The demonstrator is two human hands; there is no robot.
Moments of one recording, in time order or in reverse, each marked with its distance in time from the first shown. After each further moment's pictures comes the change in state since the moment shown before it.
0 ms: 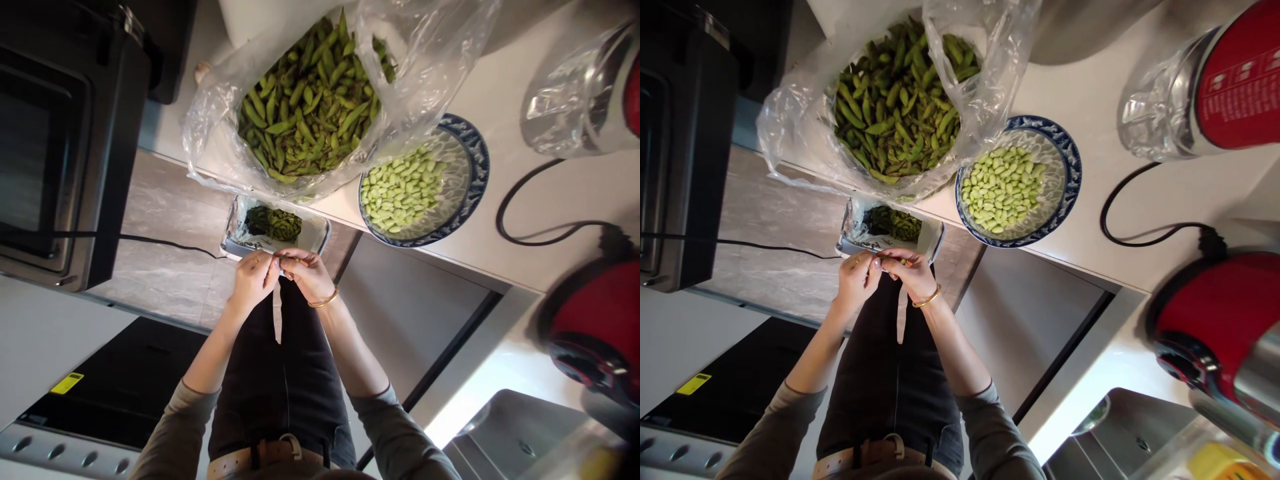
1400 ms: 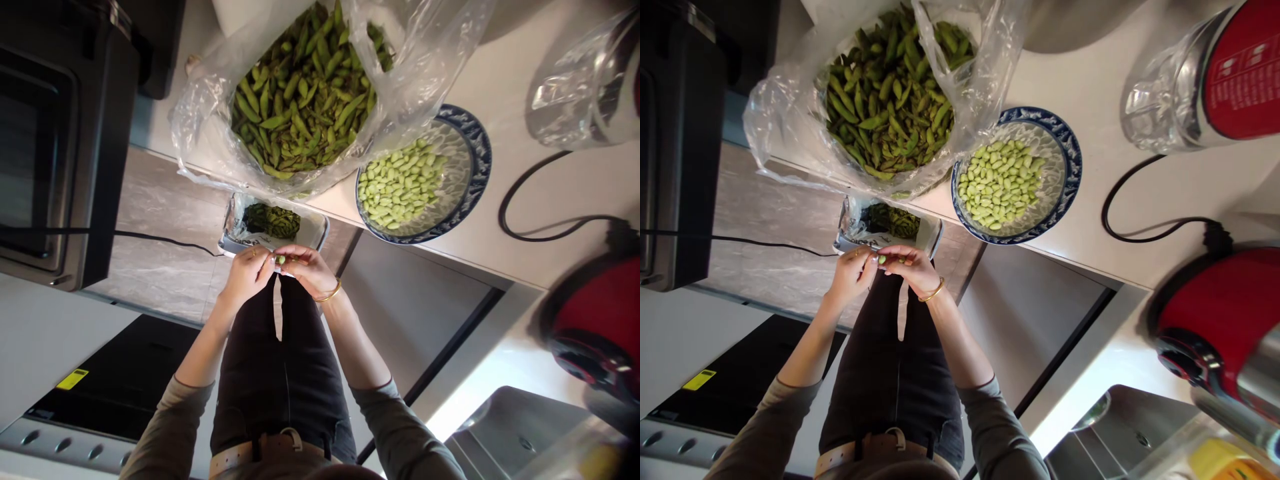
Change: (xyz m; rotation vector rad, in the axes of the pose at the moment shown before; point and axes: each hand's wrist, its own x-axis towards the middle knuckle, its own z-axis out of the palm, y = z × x) left_hand 0.004 -0.009 -0.003 -0.071 -0.112 0.085; right_hand 0.005 0.000 -0.021 0.041 -0.188 0.070
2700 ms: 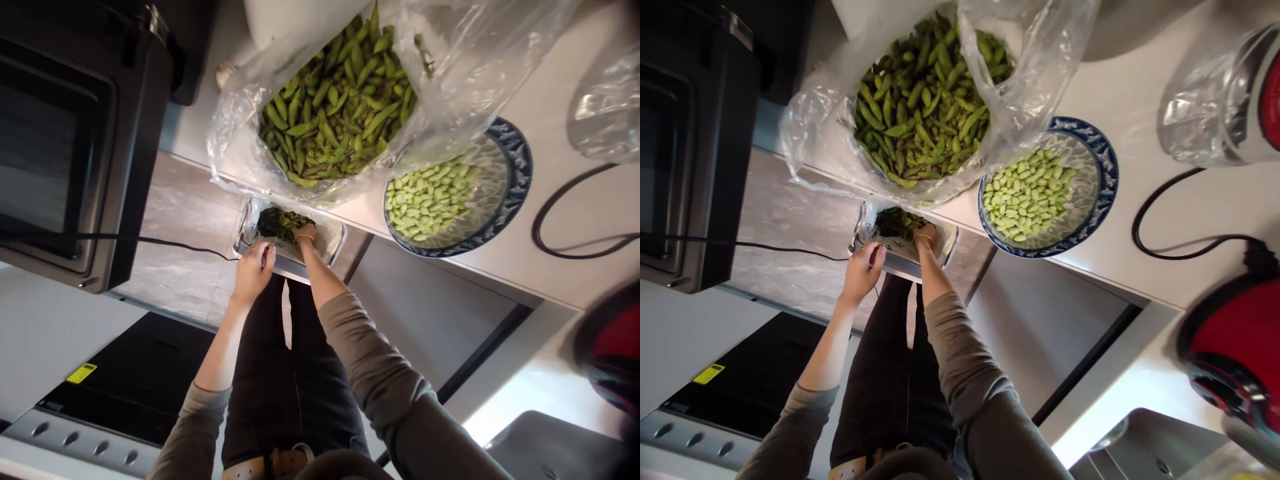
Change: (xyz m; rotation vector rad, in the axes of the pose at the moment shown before) left_hand -0.021 -0.034 0.013 0.139 -0.020 -0.495; right_hand 0.171 0.060 -0.071 -1.065 0.835 0.288
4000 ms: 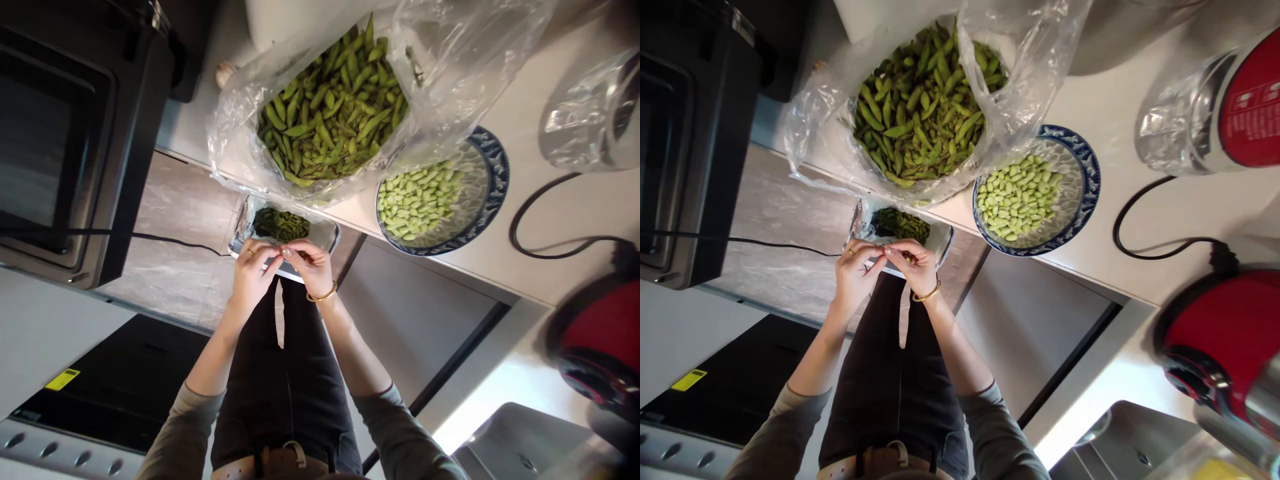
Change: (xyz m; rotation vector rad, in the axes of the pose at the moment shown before) left_hand 0.001 0.032 -0.021 -0.128 0.219 0.297; right_hand -0.157 0.006 -0.089 0.840 -0.333 -0.618
